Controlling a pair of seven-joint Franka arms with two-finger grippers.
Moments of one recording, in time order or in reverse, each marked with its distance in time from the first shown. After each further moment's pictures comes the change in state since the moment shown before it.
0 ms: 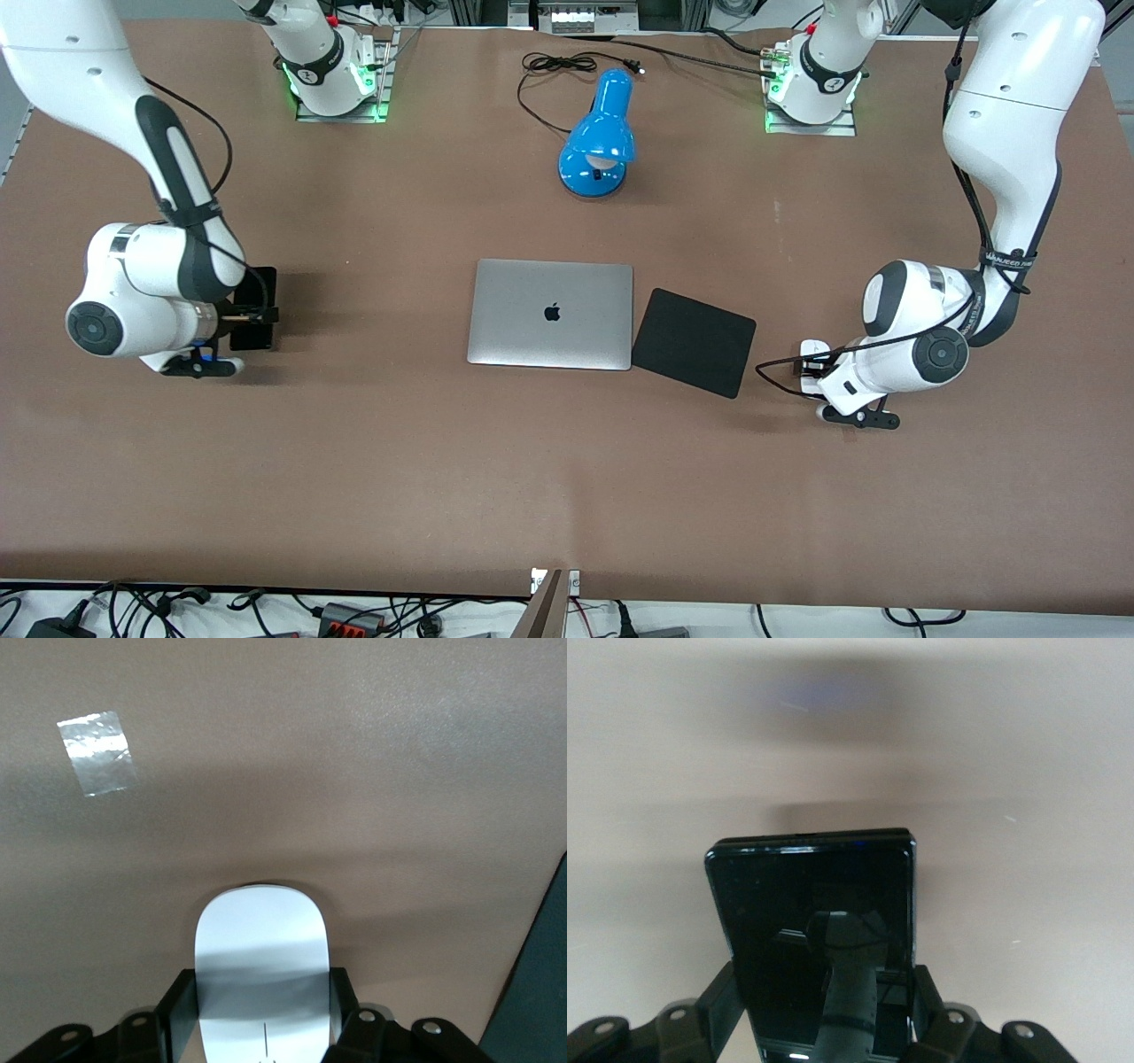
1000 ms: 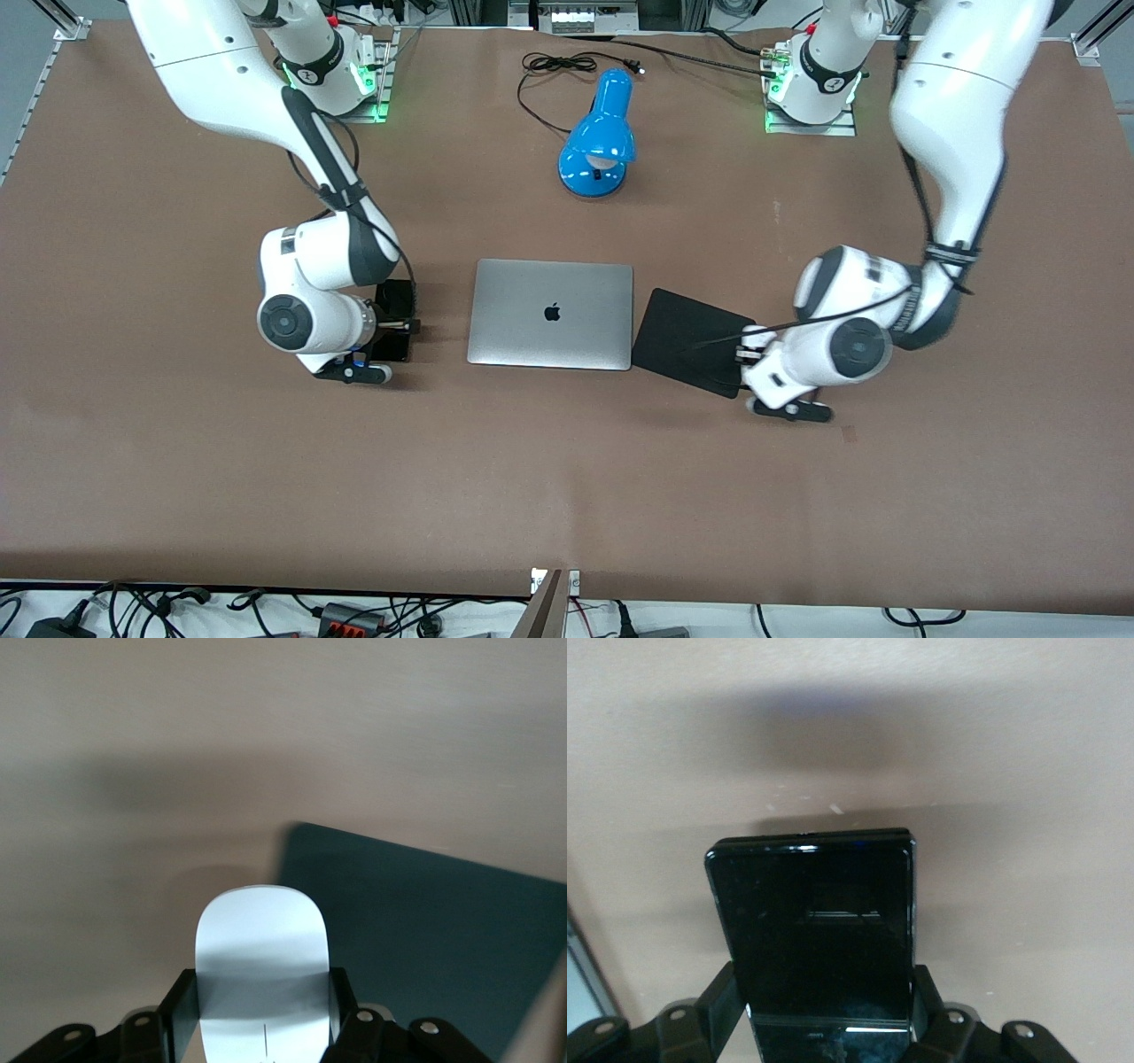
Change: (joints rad) left arm -0.231 -0.014 -0.017 0.121 -0.075 -0.174 -0.235; right arm 0.337 0.083 0.004 0.030 0.196 0.159 0.361
